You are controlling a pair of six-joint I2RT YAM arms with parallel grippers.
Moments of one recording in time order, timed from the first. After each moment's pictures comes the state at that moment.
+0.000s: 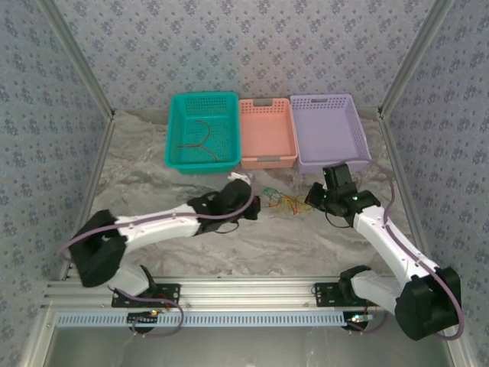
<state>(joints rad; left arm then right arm) -0.97 1.37 0.86 -0.13 -0.12 -0.77 0.30 1.07 0.78 -0.61 -0.13 0.68</state>
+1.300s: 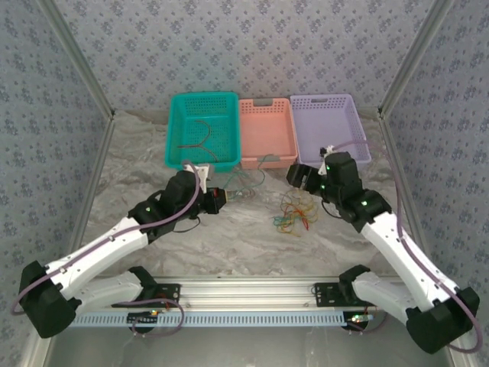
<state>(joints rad) -0.80 1.02 0.80 -0.35 0.04 -0.70 0.46 1.00 0.91 -0.51 -0.05 0.65</state>
